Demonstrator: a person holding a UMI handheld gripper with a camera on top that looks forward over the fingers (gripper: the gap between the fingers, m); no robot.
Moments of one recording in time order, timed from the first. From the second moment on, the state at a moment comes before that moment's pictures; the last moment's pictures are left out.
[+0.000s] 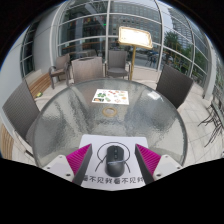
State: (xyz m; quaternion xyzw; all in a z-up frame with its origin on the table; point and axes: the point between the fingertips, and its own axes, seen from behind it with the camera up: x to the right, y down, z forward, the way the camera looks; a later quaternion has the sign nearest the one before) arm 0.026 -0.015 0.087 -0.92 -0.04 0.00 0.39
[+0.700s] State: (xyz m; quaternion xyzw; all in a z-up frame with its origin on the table) arm 0.003 -0.152 0.218 -0.89 -0.02 -0.02 0.46
